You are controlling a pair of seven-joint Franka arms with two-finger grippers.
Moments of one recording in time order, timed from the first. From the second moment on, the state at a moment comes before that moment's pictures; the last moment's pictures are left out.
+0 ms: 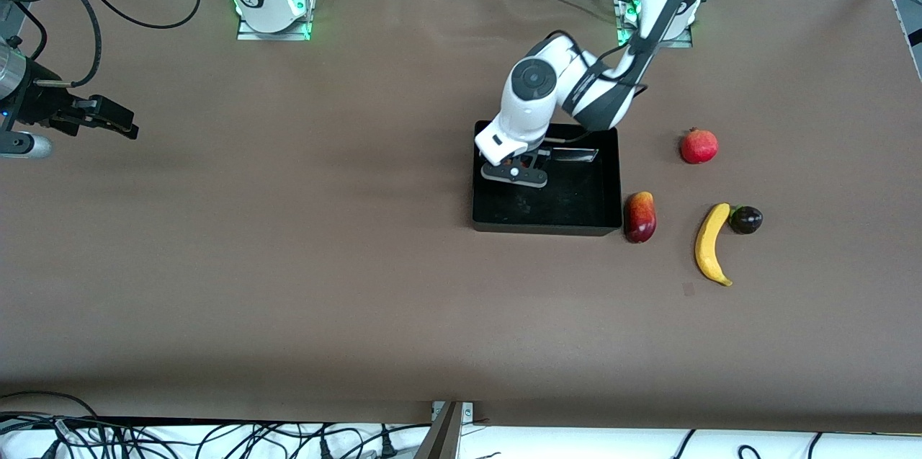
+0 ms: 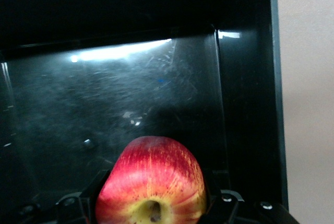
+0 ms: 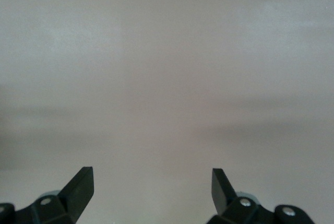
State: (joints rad) left arm -0.62 0.53 -0.09 -1.87 0.03 2.40 -0.59; right arm -0.02 0.04 0.00 -1.66 -0.01 1.65 0.03
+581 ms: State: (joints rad) left arm -0.62 0.57 -0.09 -1.82 0.03 2.40 -0.60; right arm -0.02 0.04 0.00 -1.66 -0.01 1.66 0.03
